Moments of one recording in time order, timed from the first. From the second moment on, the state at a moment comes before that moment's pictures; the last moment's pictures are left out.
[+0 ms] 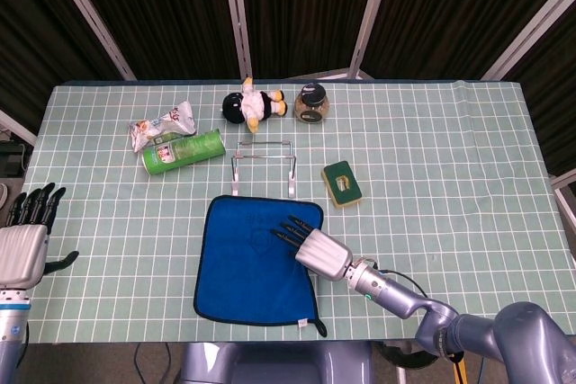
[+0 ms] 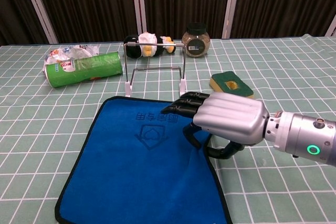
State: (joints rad) left arm -0.16 -1.18 -0.09 -1.71 1.36 1.43 0.28; right arm 0.78 -1.74 -0.07 -1.09 -1.79 1.09 -0.10
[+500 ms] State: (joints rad) left arm -0.29 -1.23 -0.07 -1.62 1.51 1.30 0.26; right arm 0.78 -1.74 -0.07 -1.11 -1.79 1.10 -0.10
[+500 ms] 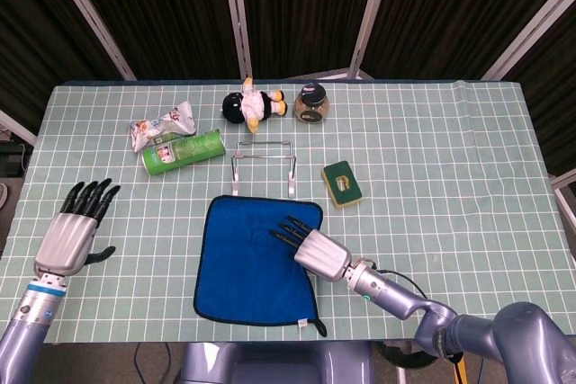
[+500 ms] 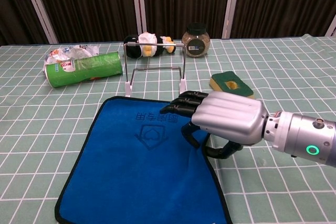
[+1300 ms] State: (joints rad) left arm -0.58 -1.57 0.03 -1.20 1.80 1.11 0.14; right arm 0.77 -1.71 -0.05 -1.16 -1.74 1.09 -0.08
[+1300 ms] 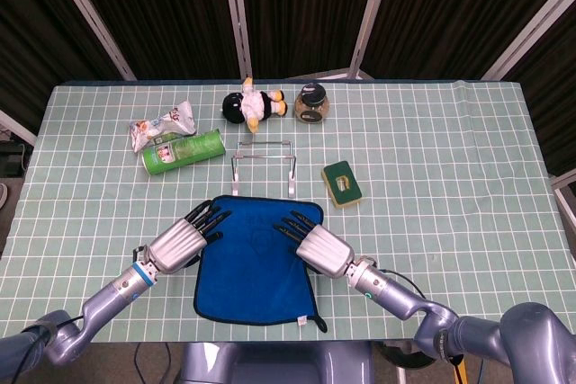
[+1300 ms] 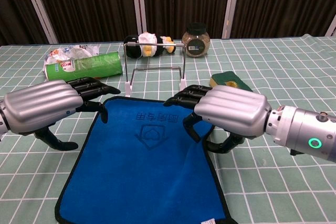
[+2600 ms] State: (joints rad) left arm -0.61 -1.69 0.10 -1.03 1.79 1.15 0.13; right arm 0.76 -1.71 -0.05 -1.15 -1.75 1.09 -0.11
